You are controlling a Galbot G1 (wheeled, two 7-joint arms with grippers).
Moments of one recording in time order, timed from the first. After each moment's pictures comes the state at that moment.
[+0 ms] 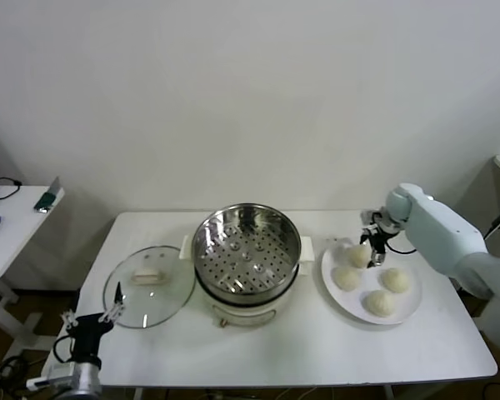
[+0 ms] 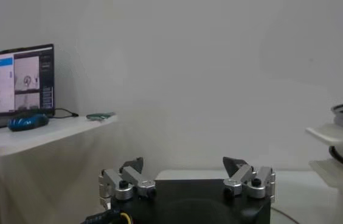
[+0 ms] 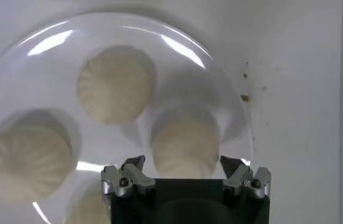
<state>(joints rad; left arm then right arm) 1.58 -1.47 -0.79 -1.90 -0.15 -0.10 -0.03 0.07 1.08 -0.76 0.50 -0.22 0.03 -1.13</state>
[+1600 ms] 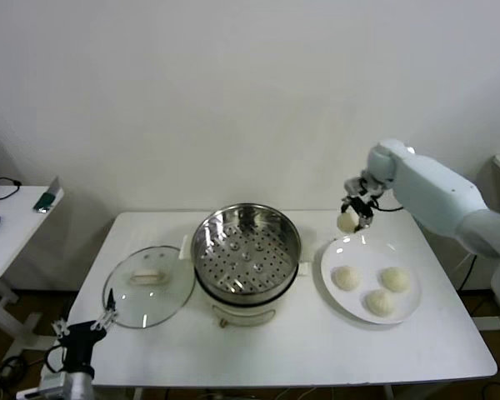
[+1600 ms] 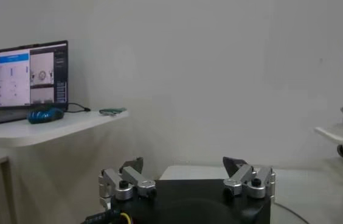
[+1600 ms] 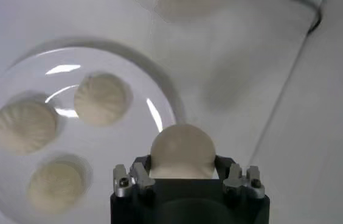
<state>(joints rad) 1.63 -1.47 -0.80 -1.93 -0.18 -0.10 -0.05 0.46 1.07 -1.09 0.83 -0.11 0.27 -1.22</state>
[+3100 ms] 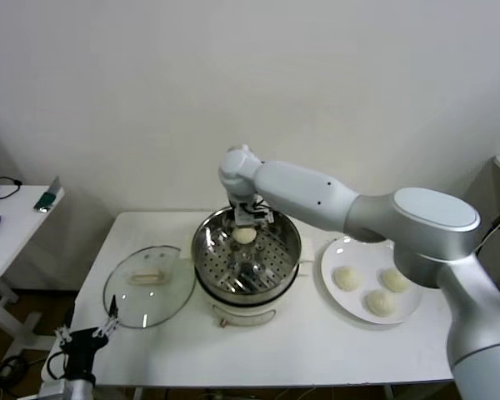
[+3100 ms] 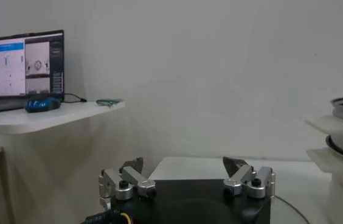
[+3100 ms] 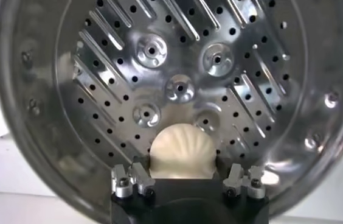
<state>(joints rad) 1.67 -1.46 -0.79 -1.94 -0.21 -0.10 -0.05 0.36 1.47 -1.11 0.96 -0.60 0.66 -1.14</state>
